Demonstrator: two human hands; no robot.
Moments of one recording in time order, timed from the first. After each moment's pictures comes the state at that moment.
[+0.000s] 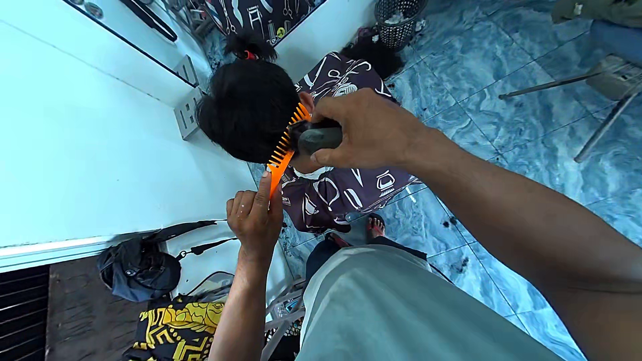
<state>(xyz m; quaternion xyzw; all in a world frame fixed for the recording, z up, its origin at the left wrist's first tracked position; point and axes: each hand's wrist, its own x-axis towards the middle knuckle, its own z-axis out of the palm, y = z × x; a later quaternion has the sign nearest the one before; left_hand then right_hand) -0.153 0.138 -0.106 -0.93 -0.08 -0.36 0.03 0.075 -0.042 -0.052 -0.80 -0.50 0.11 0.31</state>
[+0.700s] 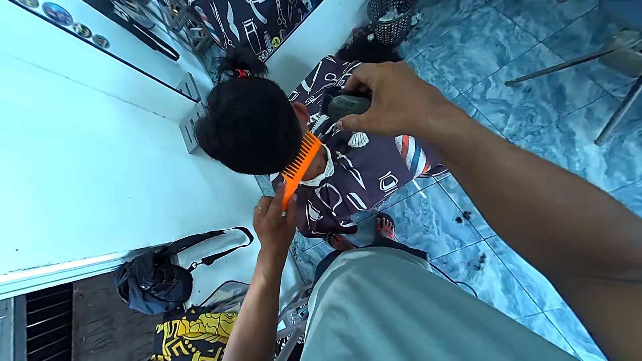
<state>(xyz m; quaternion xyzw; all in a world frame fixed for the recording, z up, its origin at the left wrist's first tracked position) -0.149 0.141 -0.153 -0.95 -0.11 -0.28 -0.11 0.132 -0.064 -0.088 -0.83 -0.37 0.15 0.39</state>
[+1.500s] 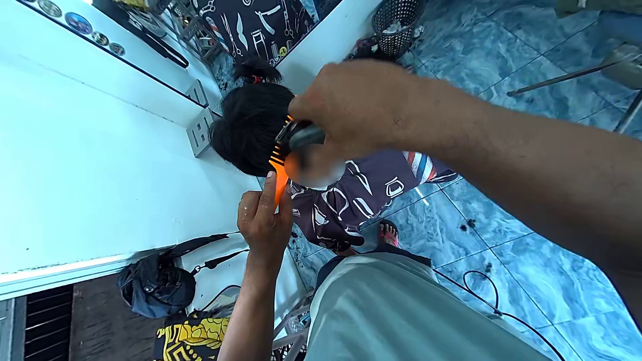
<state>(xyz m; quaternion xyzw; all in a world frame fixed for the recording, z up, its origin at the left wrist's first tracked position) -0.128 0.138 -0.085 -0.92 -0.08 -0.38 -0.03 0.091 -0.020 0.016 -0.78 -0.59 0.08 0.18</state>
